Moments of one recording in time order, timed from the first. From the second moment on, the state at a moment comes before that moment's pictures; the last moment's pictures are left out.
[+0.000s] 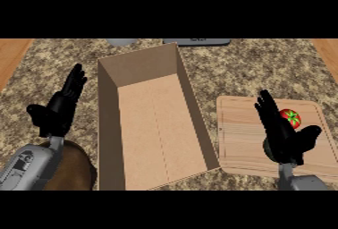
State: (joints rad) left arm -0.29 0.44 -0.23 -1.34 0.29 0.26 -0.10; right arm -0.06 -0.23 0.12 -1.48 -0.22 -0.16 0.03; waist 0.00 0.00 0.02
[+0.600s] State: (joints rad) left arm -0.12 0.48 -0.13 -1.44 0.45 0.21 0.05; right arm 0.13 -0.36 -0.20 -1.72 -0.07 -0.45 -0.20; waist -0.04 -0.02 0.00
